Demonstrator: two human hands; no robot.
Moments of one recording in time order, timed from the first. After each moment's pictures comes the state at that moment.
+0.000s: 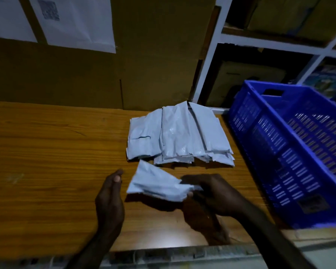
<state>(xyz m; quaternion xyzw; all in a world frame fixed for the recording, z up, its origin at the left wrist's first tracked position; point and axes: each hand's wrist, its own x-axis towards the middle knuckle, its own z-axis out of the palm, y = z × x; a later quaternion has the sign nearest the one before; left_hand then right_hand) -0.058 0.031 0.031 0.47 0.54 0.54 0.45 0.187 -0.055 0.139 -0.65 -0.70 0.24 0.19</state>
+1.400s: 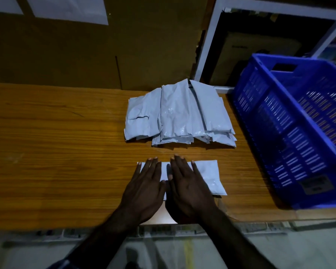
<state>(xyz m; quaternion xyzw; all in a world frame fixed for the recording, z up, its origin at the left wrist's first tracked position) -0.014 -0.001 0.022 0.91 0.40 0.11 0.04 0.138 -0.065 0.035 -0.68 -0.72 -0.05 0.14</state>
